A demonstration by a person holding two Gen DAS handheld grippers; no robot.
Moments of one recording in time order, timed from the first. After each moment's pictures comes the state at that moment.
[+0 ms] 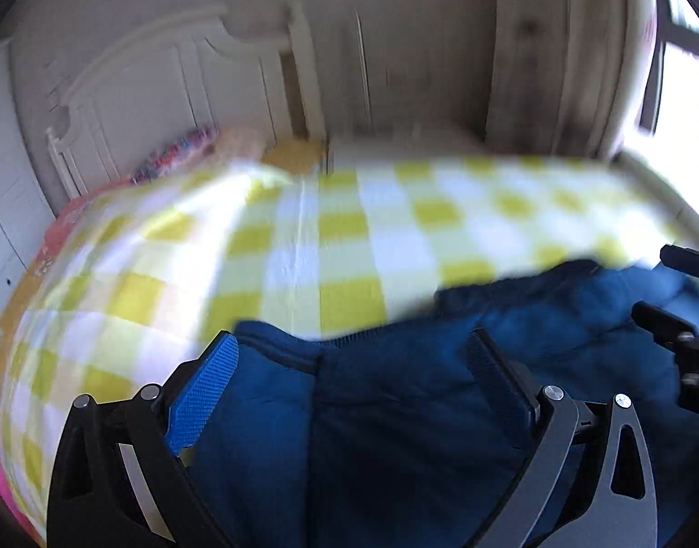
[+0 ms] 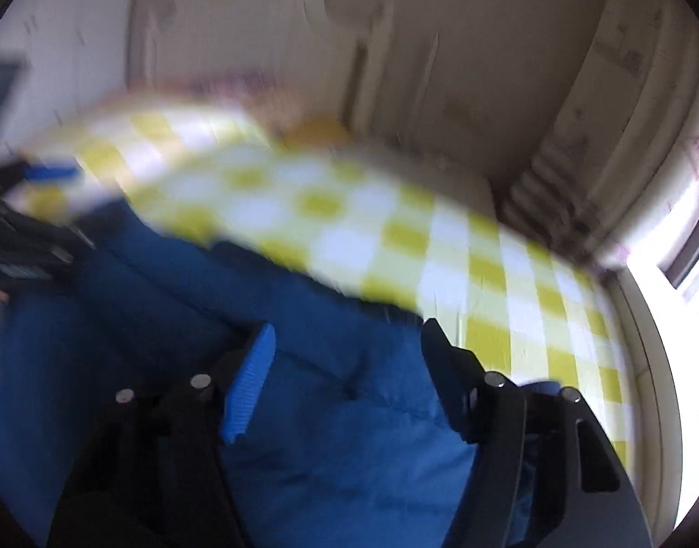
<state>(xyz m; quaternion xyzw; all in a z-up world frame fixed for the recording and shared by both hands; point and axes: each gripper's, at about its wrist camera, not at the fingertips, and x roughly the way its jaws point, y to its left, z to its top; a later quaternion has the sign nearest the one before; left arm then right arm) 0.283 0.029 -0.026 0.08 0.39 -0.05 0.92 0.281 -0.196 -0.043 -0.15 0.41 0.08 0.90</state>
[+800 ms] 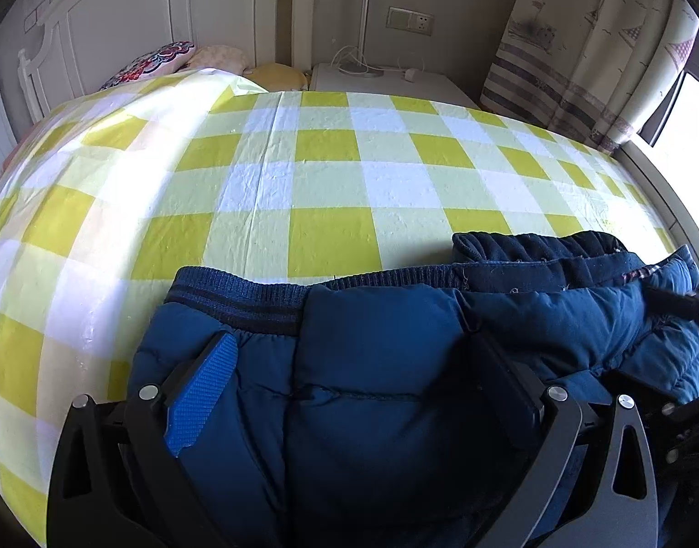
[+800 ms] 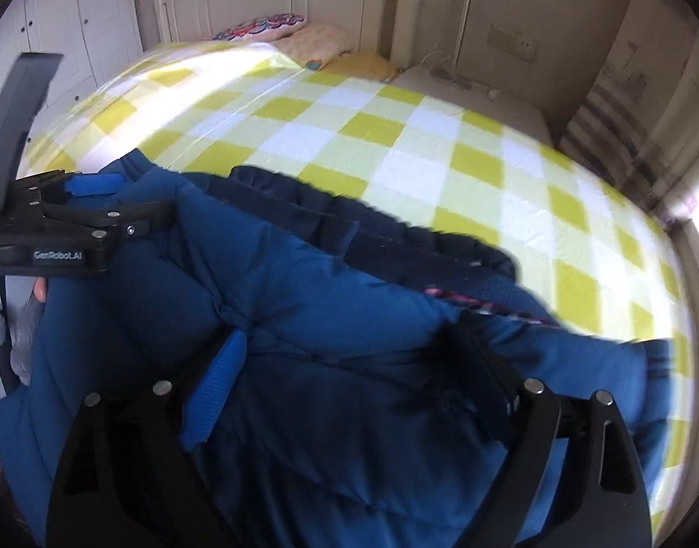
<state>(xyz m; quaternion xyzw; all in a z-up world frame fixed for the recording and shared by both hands) 0.306 0.053 -0.058 -0.01 0.45 -0.09 0.89 0.285 -0.183 -0.045 -0.12 0.44 0.13 0.88</state>
